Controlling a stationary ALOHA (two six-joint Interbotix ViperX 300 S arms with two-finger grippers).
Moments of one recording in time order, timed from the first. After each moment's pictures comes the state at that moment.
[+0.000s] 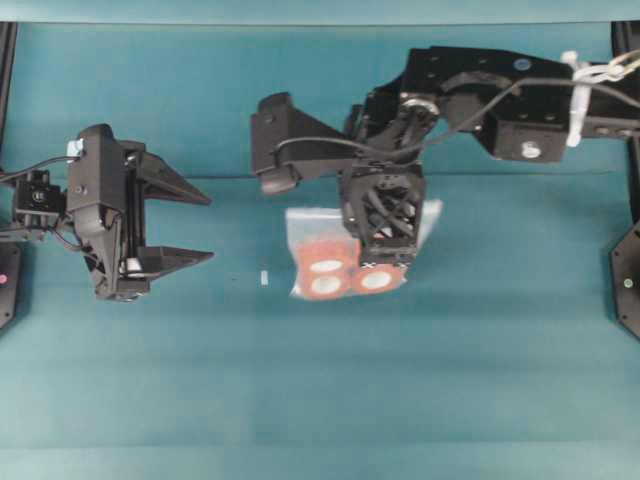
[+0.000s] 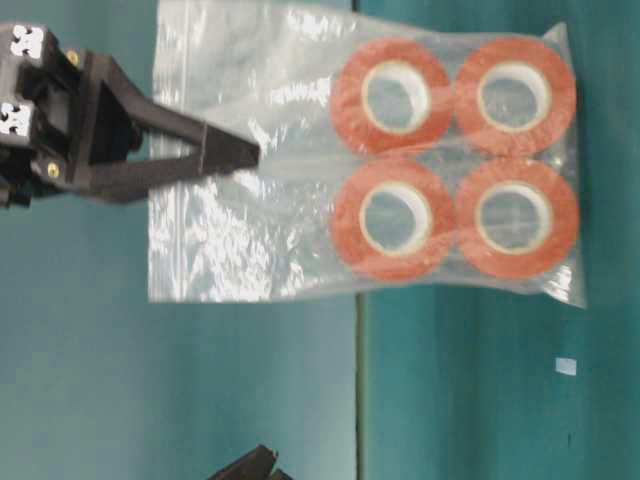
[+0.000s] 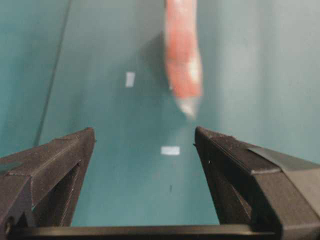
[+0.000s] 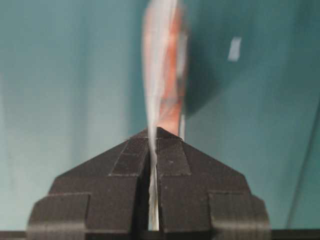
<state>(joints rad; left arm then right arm) 0.08 -0.49 1.01 0.01 -0.06 0.00 -0.17 0.13 -0.01 0.25 1.25 -0.31</state>
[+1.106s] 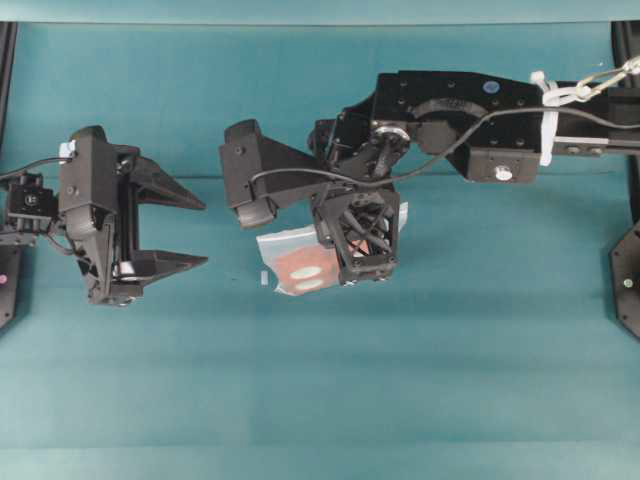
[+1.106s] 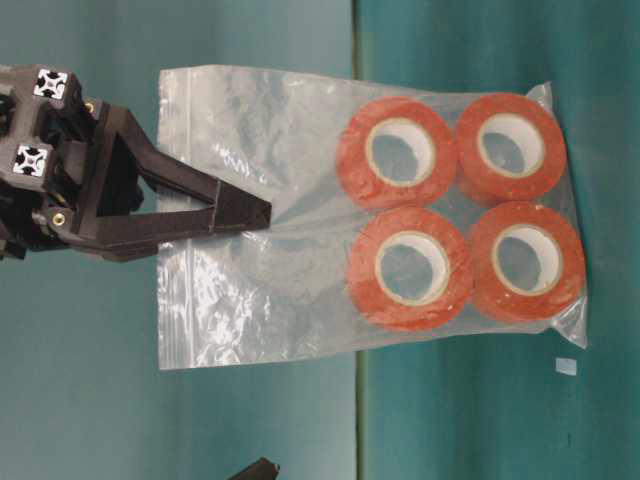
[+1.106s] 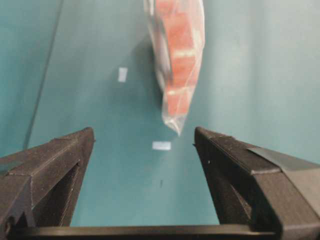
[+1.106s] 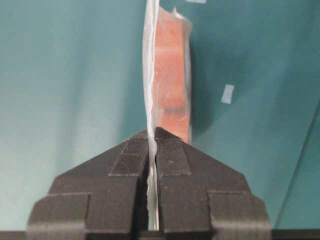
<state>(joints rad) 0.06 -0.51 1.02 0.01 -0.05 -0.03 -0.12 0.19 -0.06 0.22 1.21 -0.35</state>
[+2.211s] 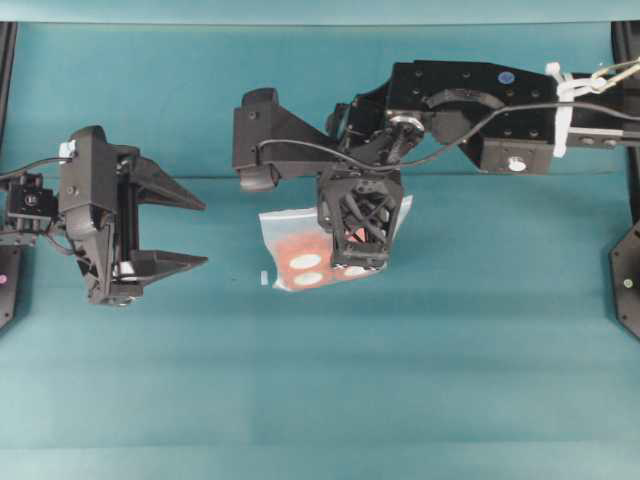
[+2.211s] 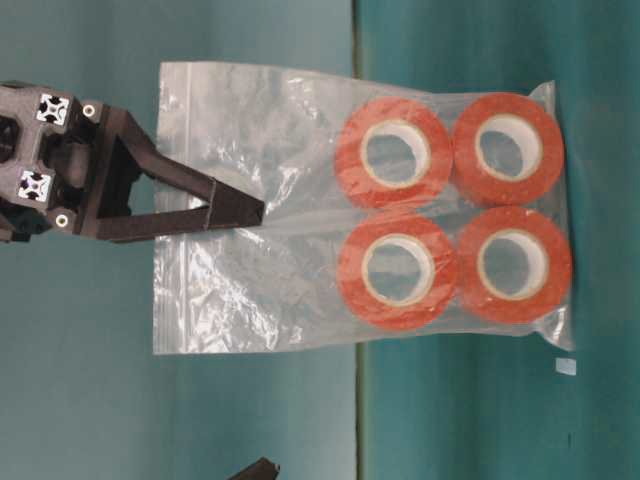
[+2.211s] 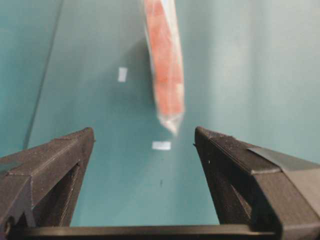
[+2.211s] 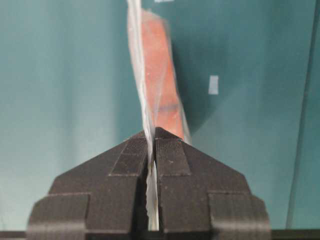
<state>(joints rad) 0.06 -0.51 1.02 0.01 -0.05 -0.03 -0.15 0.15 -0.01 0.20 1.15 -0.21</state>
